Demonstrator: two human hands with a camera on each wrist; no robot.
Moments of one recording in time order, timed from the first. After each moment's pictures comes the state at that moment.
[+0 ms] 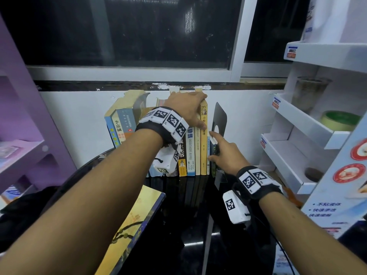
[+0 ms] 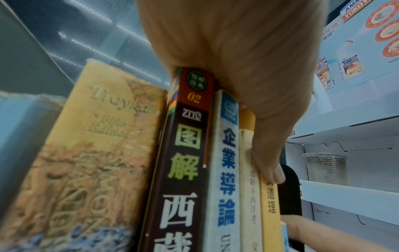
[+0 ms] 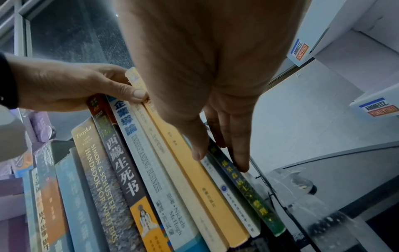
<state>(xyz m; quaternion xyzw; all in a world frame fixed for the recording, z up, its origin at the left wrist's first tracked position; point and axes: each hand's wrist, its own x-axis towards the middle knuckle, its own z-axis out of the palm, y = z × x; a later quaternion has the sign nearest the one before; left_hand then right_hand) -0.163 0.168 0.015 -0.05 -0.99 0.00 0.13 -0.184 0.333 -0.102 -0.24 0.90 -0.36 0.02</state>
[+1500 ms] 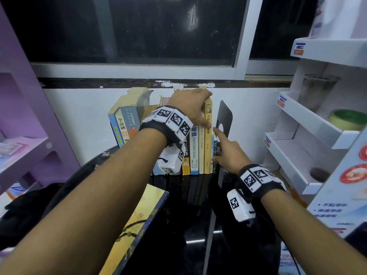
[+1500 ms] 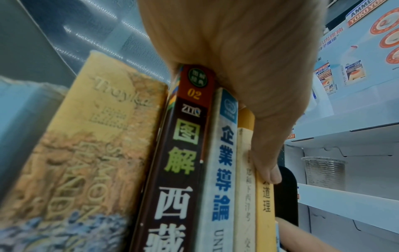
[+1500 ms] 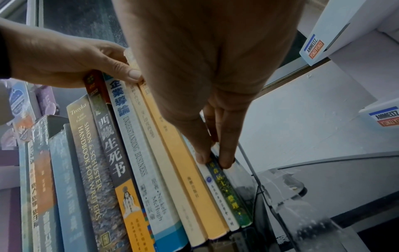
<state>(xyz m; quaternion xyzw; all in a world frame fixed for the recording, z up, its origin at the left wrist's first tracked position) -0.167 0.166 0.012 -0.05 -0.99 0.00 0.15 -0.196 0.327 -0.110 -0.24 0.91 -0.33 0.02</state>
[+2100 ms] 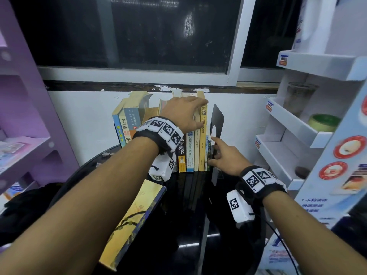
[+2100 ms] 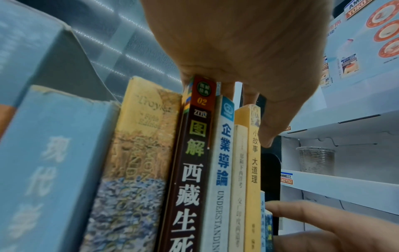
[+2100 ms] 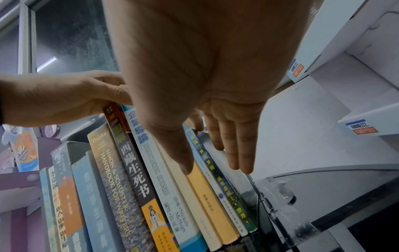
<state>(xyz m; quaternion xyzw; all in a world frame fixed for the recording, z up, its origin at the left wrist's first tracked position) -0.133 0.163 0.004 -0.09 -0.97 -0.03 0.21 -0.159 0.348 -0.091 -0.26 0.91 -0.31 0.04</state>
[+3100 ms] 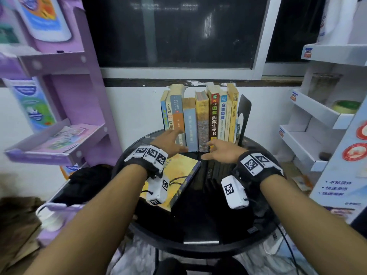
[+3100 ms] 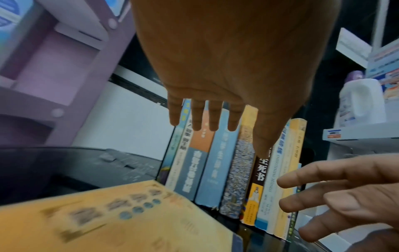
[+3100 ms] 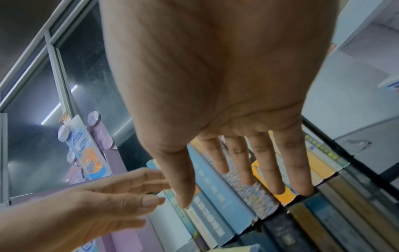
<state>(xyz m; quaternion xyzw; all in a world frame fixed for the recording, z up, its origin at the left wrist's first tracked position) 0.018 0.083 -0.079 0.08 -0.98 -0.17 0.03 -0.049 0.274 -0.079 -0.28 0.92 -0.20 0.17</state>
